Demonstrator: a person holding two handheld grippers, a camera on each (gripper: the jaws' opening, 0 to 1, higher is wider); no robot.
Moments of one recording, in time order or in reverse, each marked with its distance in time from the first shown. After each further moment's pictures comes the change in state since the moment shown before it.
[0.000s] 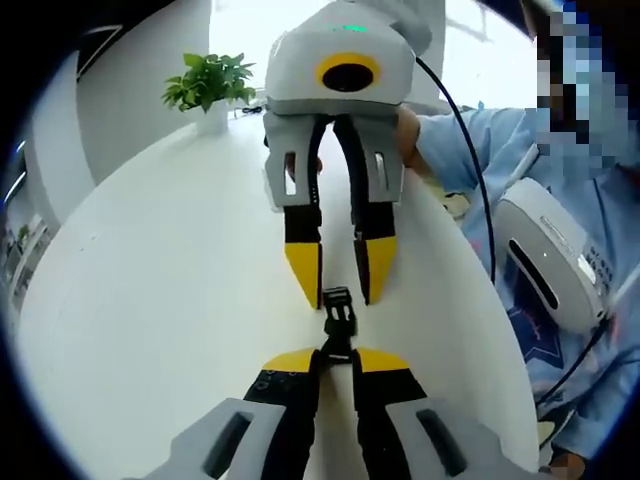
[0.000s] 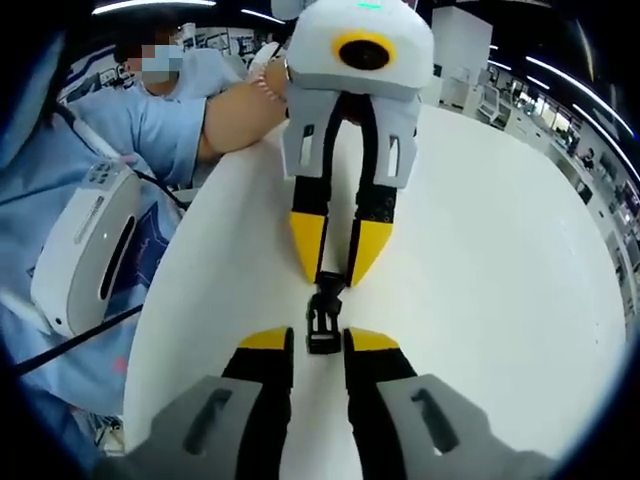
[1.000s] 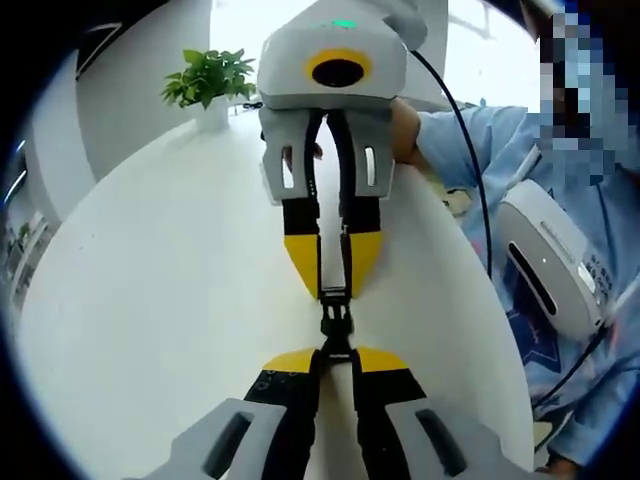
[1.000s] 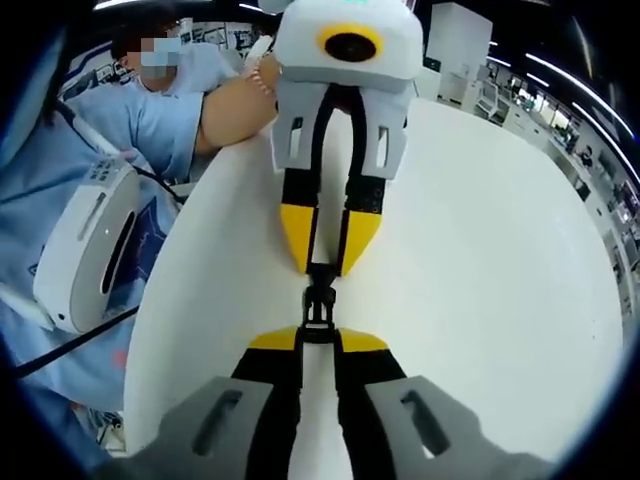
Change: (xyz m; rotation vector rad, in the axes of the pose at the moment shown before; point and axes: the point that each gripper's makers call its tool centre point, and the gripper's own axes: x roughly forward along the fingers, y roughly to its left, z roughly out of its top) left arm 0.005 -0.003 0.004 -0.006 0.029 0.015; right arm -0.006 -0.005 -0.010 0.016 0.030 -0.019
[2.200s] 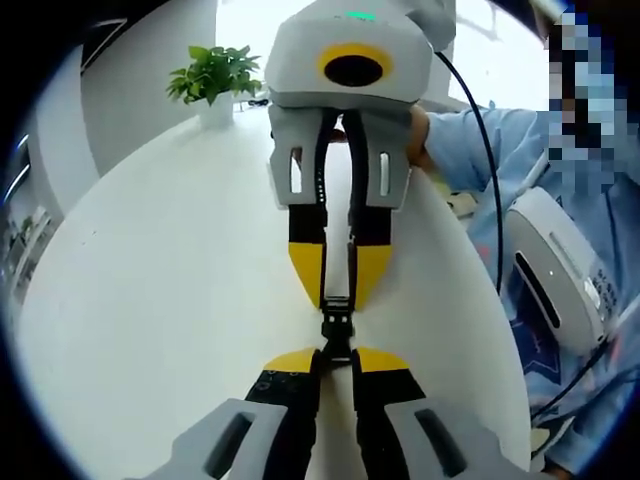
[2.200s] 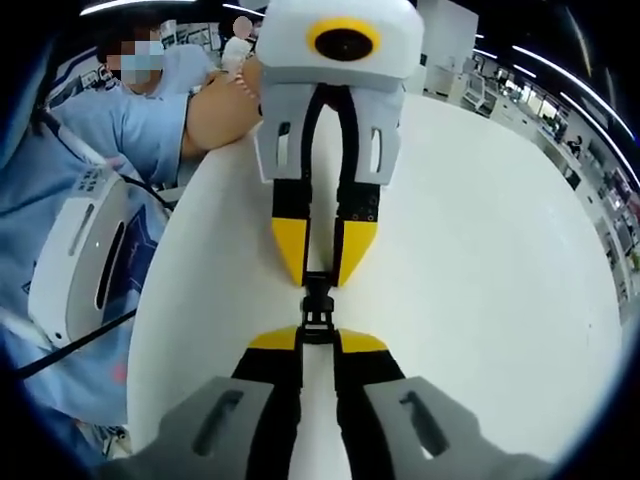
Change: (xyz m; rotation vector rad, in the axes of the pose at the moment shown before) left arm 0.002 -0.002 0.001 -0.018 0.005 0.013; right arm 0.004 0.007 0.003 0.034 0.018 -0.046
